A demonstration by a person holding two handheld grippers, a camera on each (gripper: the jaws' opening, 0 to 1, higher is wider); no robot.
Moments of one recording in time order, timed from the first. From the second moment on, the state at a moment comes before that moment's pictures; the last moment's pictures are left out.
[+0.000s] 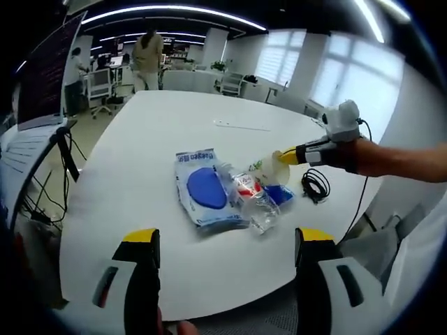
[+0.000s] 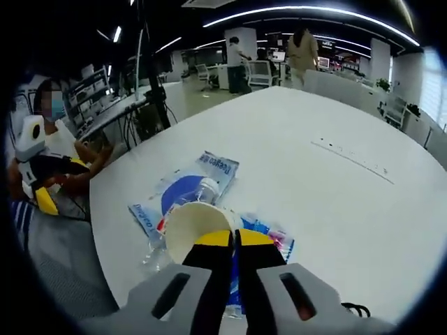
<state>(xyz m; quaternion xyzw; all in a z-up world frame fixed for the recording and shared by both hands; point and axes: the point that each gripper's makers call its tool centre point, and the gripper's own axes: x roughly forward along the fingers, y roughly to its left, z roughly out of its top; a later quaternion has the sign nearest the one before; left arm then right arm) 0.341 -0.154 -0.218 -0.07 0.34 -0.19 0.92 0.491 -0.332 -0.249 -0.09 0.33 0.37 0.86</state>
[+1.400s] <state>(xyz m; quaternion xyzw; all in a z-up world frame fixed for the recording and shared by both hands) 0.346 -0.123 -0.213 -0.09 0.33 -0.16 0.93 0.600 -0.300 -0.256 0.03 0.36 0.27 0.89</state>
